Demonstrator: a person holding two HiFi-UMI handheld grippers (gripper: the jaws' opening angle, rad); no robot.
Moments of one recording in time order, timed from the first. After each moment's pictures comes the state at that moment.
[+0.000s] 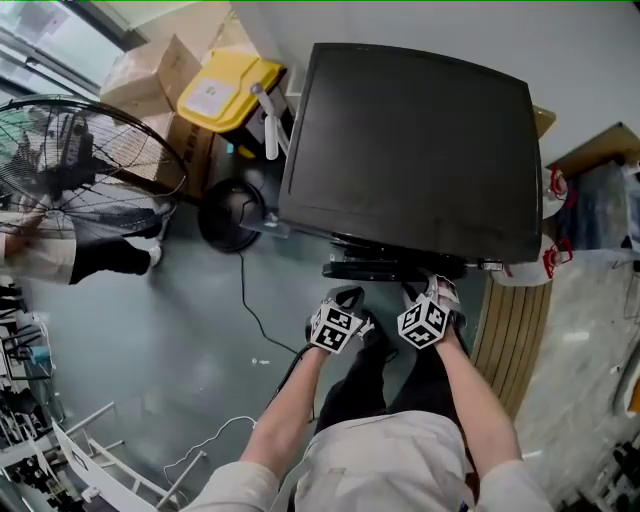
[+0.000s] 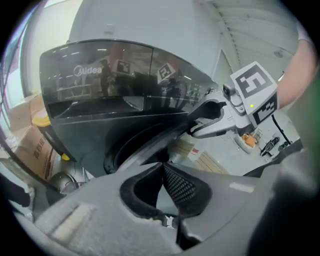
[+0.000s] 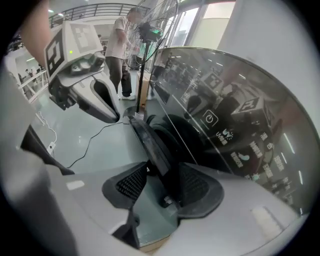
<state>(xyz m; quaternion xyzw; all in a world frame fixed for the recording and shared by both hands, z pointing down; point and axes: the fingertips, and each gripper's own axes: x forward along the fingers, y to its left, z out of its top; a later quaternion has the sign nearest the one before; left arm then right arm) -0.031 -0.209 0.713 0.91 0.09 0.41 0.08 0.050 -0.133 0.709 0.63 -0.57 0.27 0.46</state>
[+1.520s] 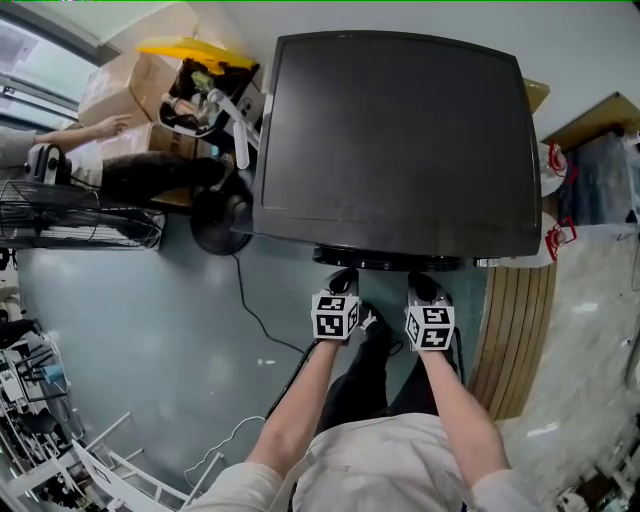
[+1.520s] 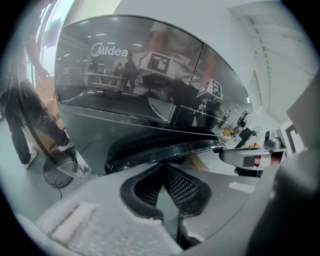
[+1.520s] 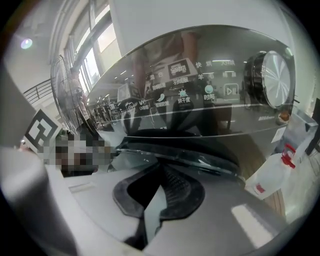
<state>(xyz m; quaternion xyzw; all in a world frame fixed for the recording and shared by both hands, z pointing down) 0.023 -0.234 0.720 0.90 -0.04 0.38 0.21 0.088 -0.103 0.703 0.83 -0.40 0.39 0.05</state>
